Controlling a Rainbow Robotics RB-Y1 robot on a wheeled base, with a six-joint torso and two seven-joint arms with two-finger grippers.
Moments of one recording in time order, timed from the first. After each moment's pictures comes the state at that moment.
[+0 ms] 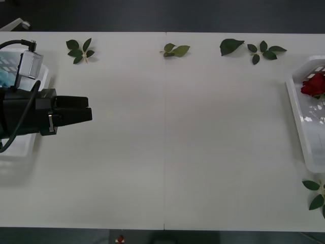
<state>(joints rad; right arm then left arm) -0.46 -1.25 0.60 -0.79 -1.86 0.51 2.57 -0.10 1.26 -0.24 -1.96 2.48 0.77 -2.42</state>
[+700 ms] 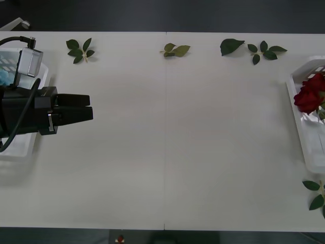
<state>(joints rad) -0.59 -1.29 0.48 -0.84 -2.05 1.08 2.65 -0.10 1.26 -0.23 -1.99 2.49 0.77 -2.42</state>
